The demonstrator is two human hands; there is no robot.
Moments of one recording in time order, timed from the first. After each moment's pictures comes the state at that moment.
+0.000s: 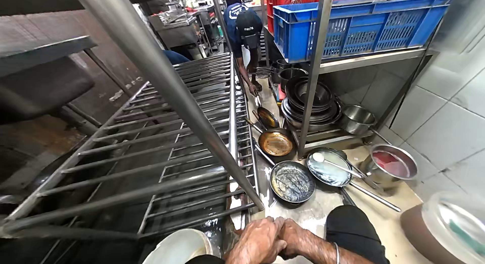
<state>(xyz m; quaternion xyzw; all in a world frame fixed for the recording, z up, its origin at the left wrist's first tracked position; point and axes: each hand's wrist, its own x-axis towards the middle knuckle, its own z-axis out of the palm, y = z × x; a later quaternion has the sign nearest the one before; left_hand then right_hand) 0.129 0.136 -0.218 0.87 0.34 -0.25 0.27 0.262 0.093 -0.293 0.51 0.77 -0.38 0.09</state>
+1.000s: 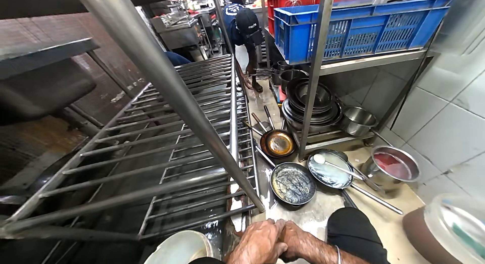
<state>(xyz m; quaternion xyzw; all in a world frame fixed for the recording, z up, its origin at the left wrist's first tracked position) 0.128 0.137 -0.217 0.87 0.34 -0.25 0.28 0.263 0.095 -0.293 0.50 0.78 -0.37 0.09</state>
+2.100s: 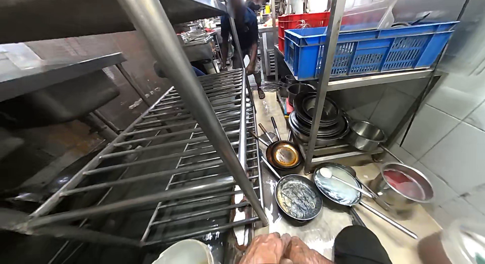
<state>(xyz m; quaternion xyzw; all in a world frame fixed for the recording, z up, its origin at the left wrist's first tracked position) 0.124 0.135 -0.225 0.87 0.33 -0.22 0.28 0.275 0.079 -0.322 0.48 0.81 -0.32 -0.07</state>
